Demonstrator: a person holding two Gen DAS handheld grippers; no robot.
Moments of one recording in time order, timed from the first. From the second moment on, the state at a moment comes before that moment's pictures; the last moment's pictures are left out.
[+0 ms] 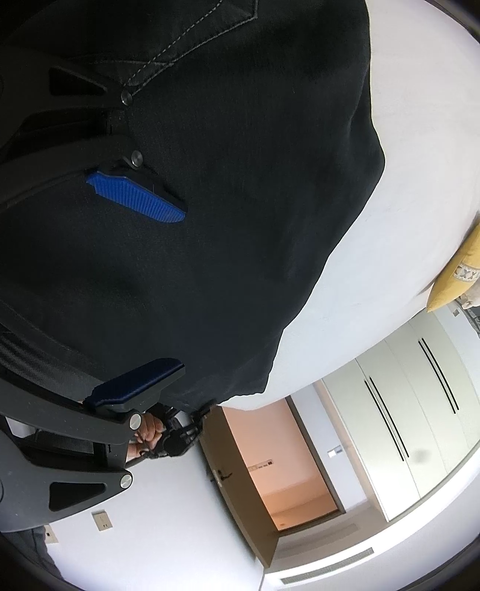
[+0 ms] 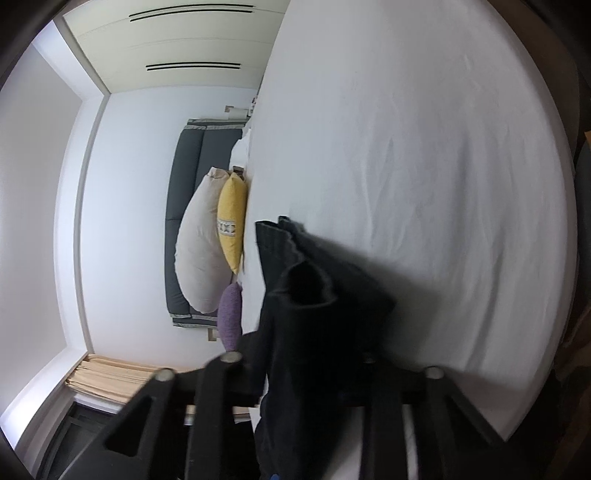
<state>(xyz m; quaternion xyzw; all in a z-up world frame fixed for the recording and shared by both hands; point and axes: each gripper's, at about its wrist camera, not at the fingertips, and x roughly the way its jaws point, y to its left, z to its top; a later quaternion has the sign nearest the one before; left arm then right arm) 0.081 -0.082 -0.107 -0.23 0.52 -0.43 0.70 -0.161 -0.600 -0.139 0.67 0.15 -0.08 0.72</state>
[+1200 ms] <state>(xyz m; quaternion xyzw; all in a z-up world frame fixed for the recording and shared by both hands) 0.097 -0.100 -0.135 -0.32 0.57 -0.40 0.64 -0.043 -0.255 -0.007 -0.08 0.39 0.01 0.92</state>
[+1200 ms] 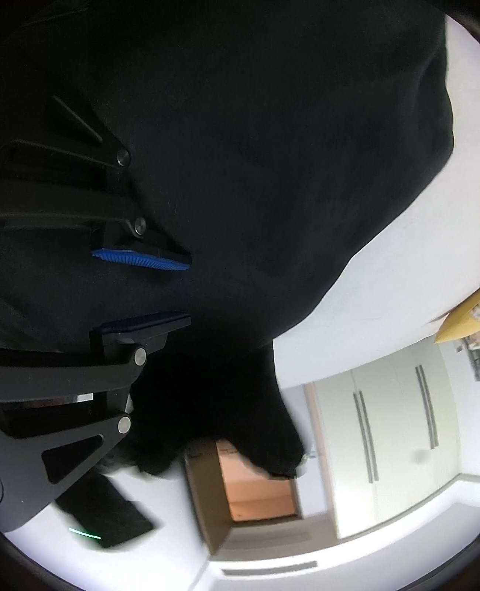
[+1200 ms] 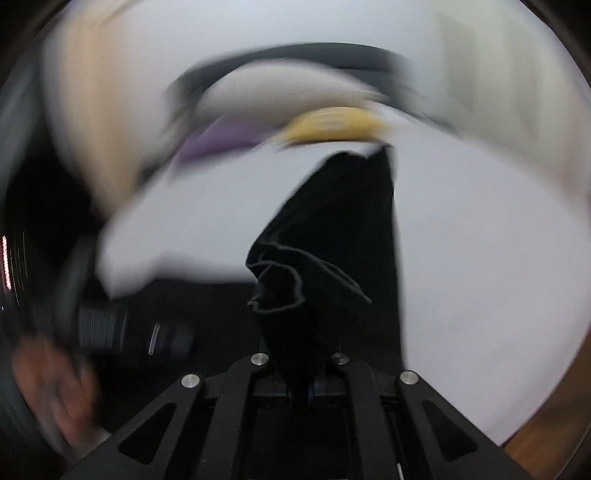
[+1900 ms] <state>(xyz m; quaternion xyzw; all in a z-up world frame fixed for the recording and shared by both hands) 0.094 -0.081 -0.114 -0.36 0.59 -0.37 0.62 -0.044 -0.201 -0.038 -0.21 0.39 -0.01 0.90</state>
